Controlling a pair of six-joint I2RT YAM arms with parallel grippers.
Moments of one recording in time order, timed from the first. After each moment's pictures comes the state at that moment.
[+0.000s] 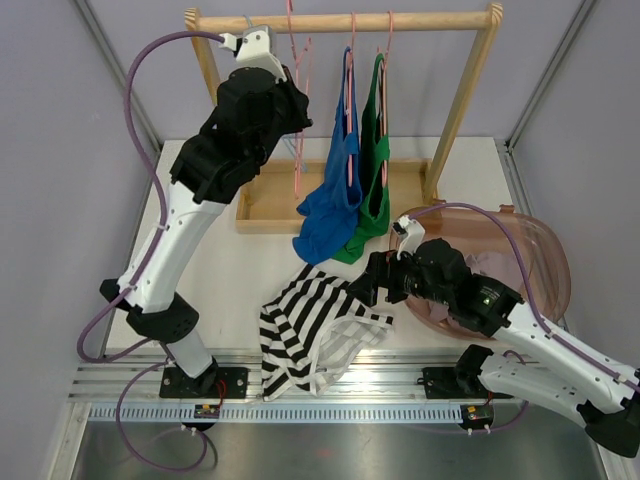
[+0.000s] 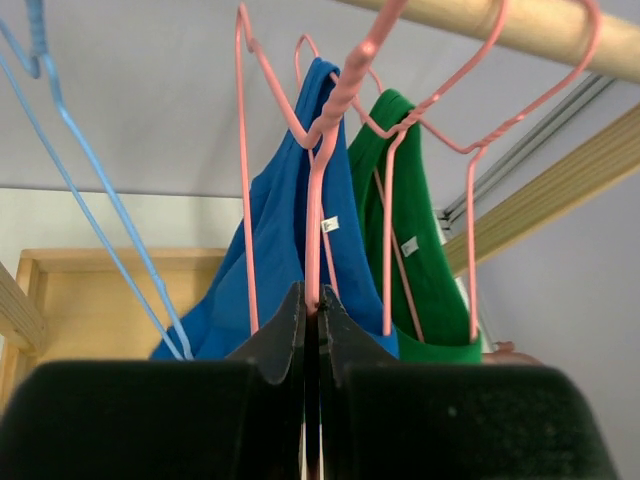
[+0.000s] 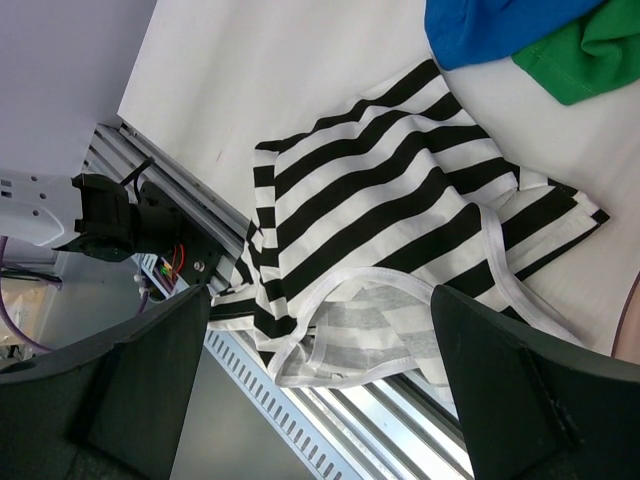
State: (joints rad) left arm -0.72 1.67 2.34 -0.79 -0.43 -0.46; right arm 0.86 0.83 0.81 -0.45 -0.09 0.64
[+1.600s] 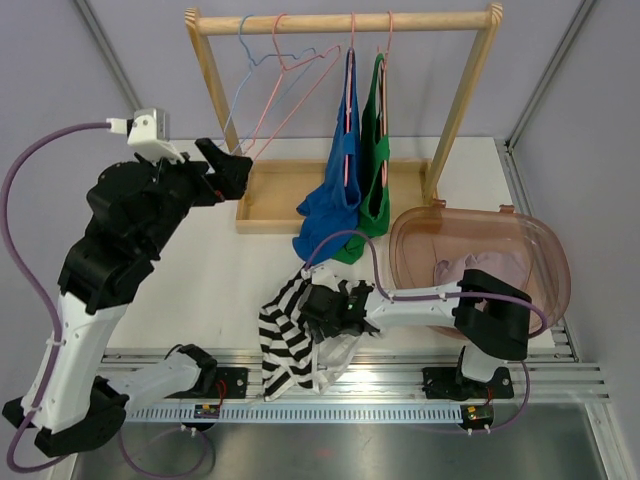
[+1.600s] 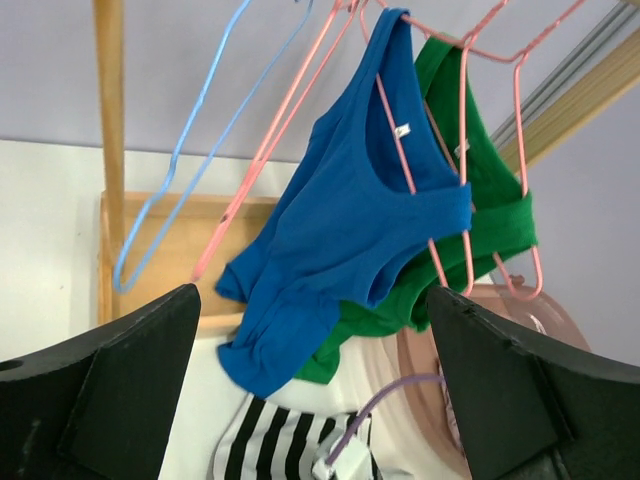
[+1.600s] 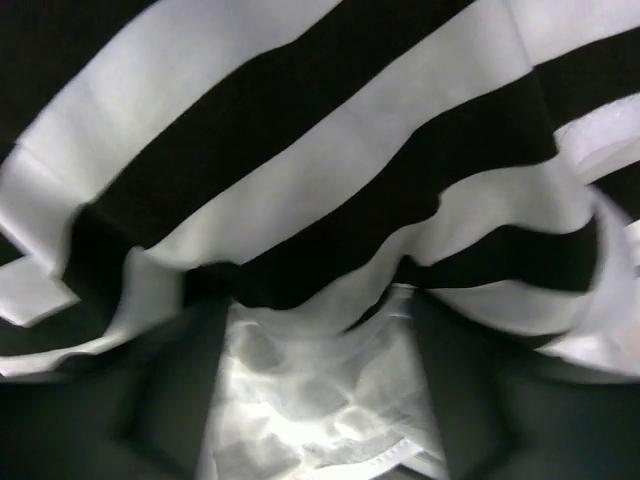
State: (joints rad) left arm -0.56 1.03 1.67 -0.72 -0.22 -0.43; right arm 1.24 1.67 0.94 -0.39 0.29 0.69
